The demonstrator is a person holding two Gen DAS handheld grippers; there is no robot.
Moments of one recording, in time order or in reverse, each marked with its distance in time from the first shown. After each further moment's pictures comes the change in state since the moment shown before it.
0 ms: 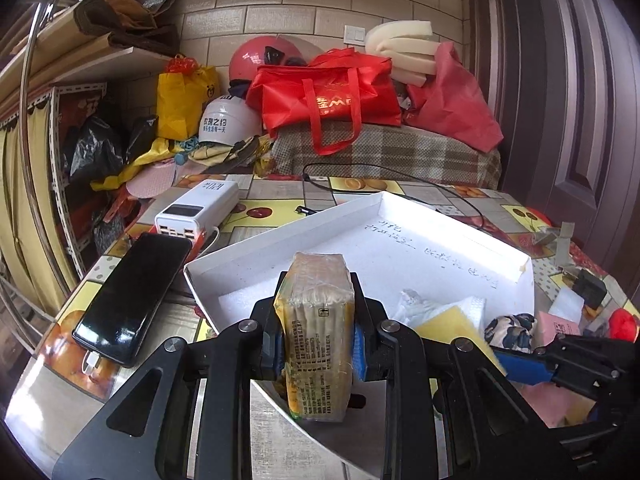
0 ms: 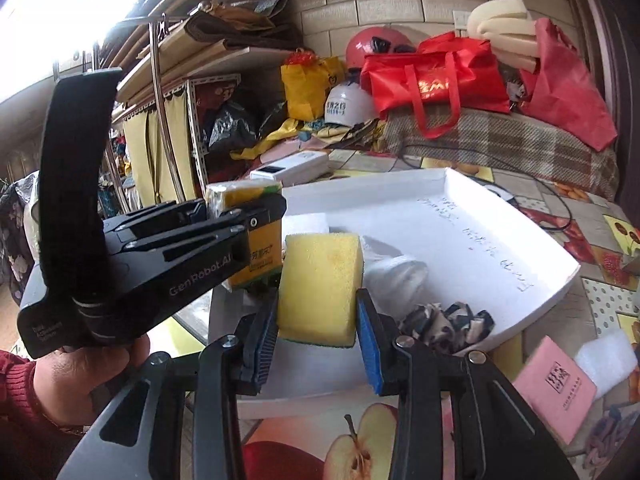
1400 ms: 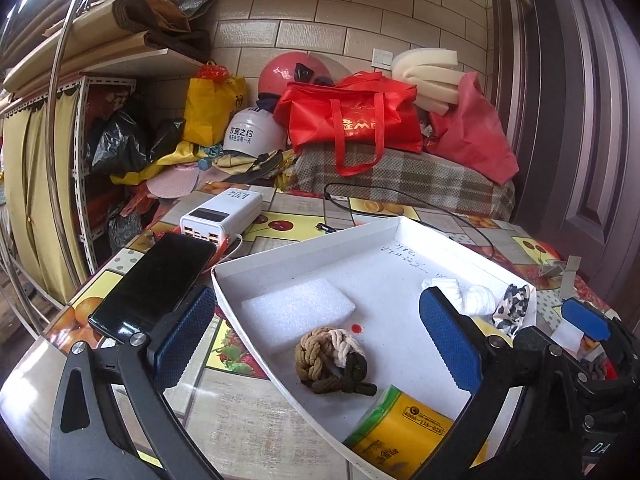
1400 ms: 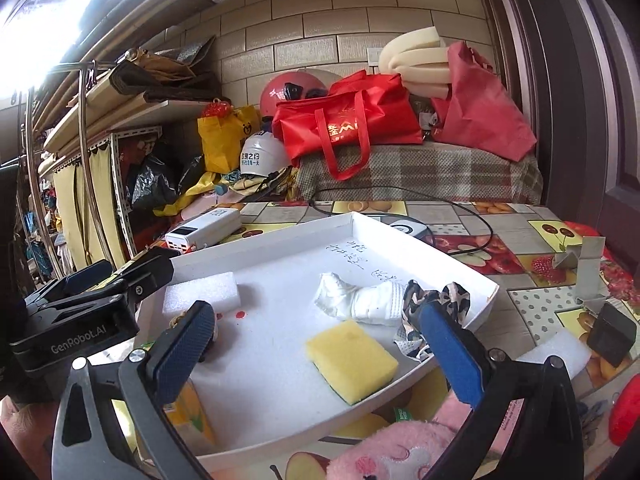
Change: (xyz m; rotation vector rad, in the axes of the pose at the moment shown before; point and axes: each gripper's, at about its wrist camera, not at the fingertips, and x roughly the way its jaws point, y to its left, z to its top) left arm -0.021 0.005 -0.003 -0.057 -0.082 0.044; right arm -0.022 -0.024 0.010 0.111 -0.210 -0.294
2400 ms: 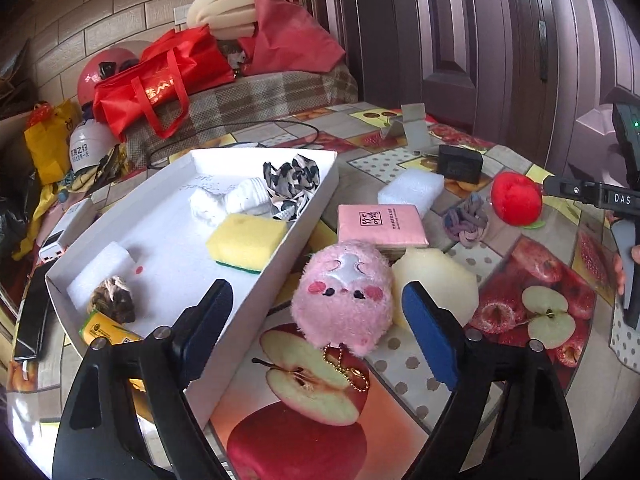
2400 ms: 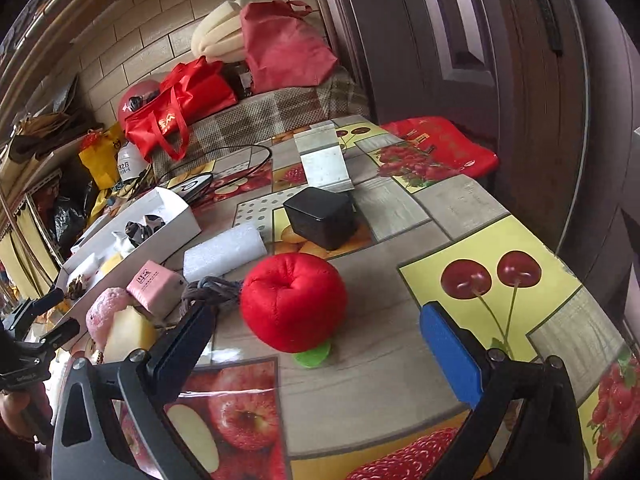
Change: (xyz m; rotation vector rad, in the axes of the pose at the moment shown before) left arm -0.032 -0.157 -0.062 0.459 0.263 -0.345; right arm -0.142 -0.240 -0.066 0.332 0.178 -0.237
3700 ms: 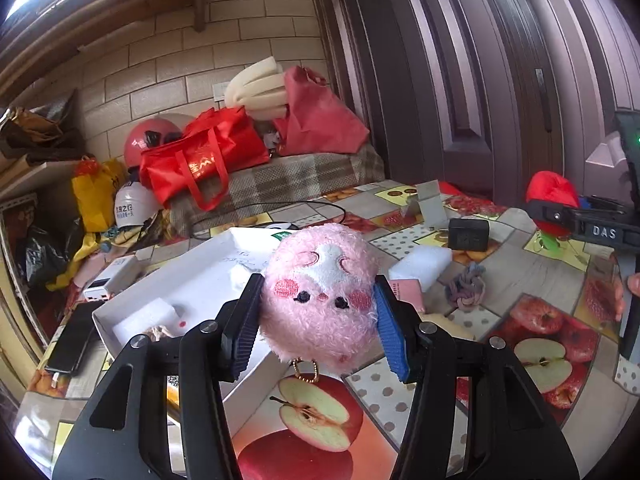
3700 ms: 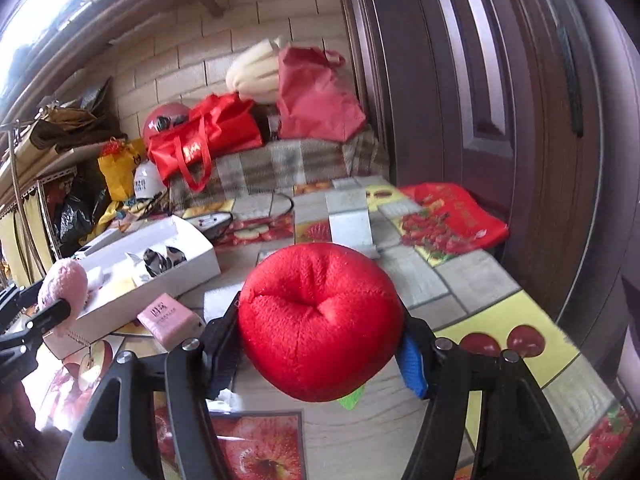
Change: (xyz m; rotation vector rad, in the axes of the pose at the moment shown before) left arm -0.052 -0.014 -0.004 -0.024 -0.308 0.153; right arm -0.023 0.036 0.003 -0.153 -0.246 -0.009
